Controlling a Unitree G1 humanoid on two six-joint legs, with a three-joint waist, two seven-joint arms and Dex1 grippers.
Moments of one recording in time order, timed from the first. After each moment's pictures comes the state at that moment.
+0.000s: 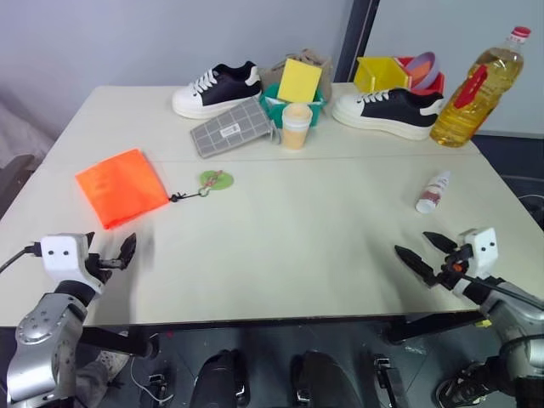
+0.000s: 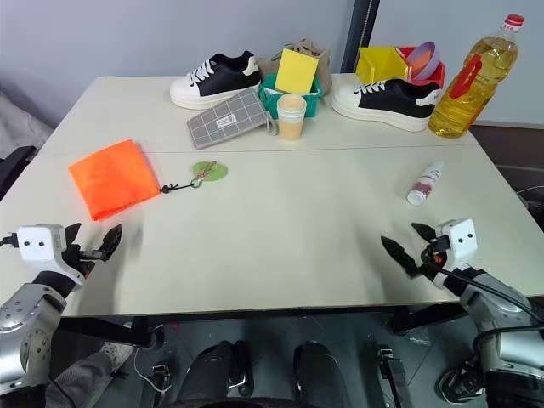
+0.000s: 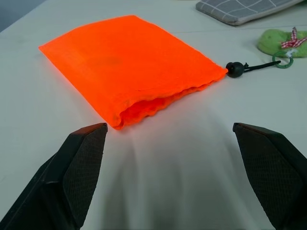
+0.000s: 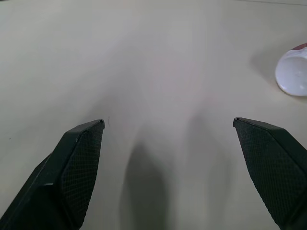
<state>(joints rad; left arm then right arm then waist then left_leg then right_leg) 0.13 0.44 0.48 -0.20 -0.38 0.30 -0.37 0.05 -0.63 -0.36 0.04 0.45 0.23 0.77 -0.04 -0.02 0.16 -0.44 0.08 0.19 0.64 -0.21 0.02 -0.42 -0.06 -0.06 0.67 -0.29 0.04</state>
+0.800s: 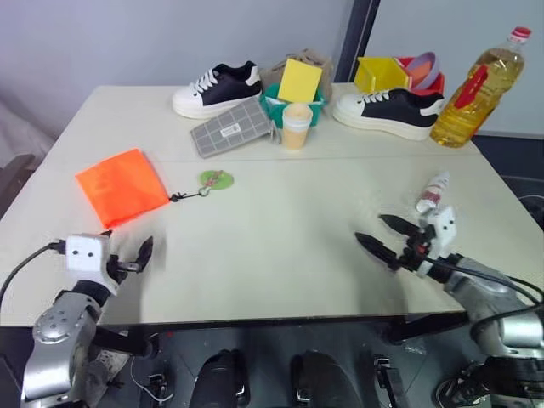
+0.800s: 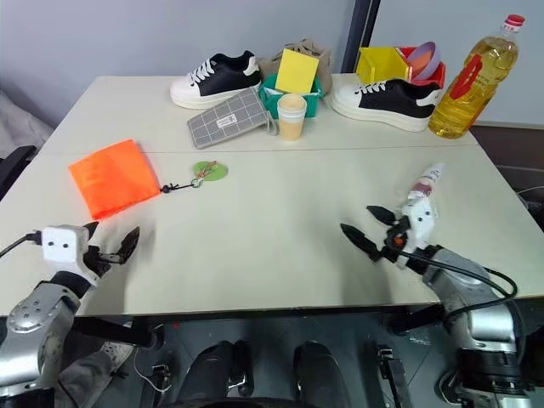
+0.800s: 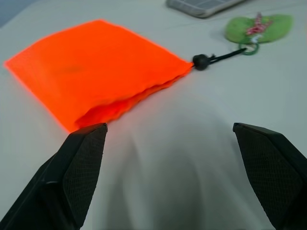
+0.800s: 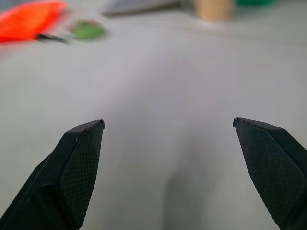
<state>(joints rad) 0.10 0.47 0.32 -0.21 -0.19 0.18 -0.35 -0.10 -0.54 -0.16 -0.20 0.51 0.39 0.77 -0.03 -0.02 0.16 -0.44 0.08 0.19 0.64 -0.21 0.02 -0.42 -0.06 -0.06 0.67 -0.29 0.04</state>
